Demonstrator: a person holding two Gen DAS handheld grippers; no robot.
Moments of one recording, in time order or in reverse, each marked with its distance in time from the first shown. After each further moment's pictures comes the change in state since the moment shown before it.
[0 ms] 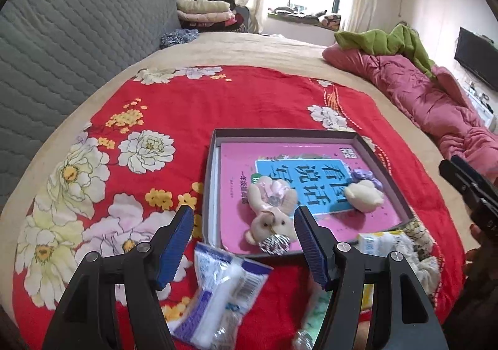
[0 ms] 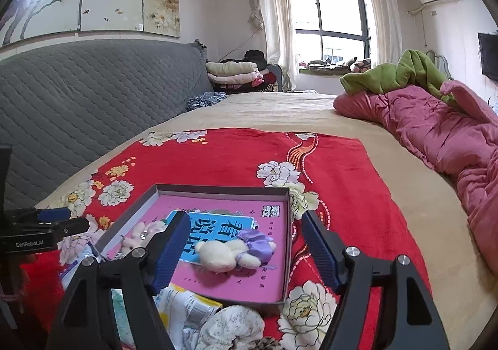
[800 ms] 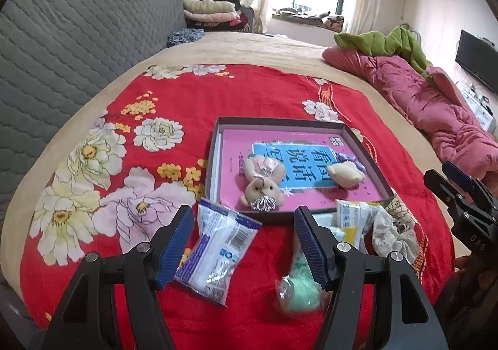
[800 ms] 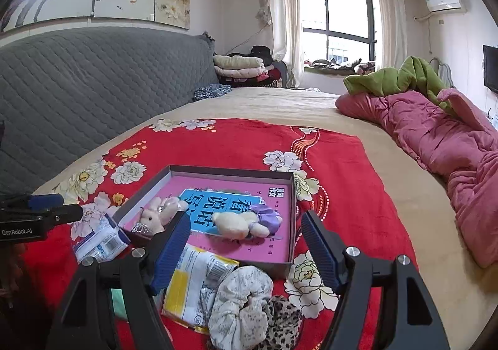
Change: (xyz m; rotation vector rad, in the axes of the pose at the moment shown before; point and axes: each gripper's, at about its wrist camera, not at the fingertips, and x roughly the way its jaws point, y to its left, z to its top) left arm -0.059 -0.010 -0.032 -0.023 0.000 0.011; right arm -0.042 0.026 -0.018 -0.062 0.030 -0.010
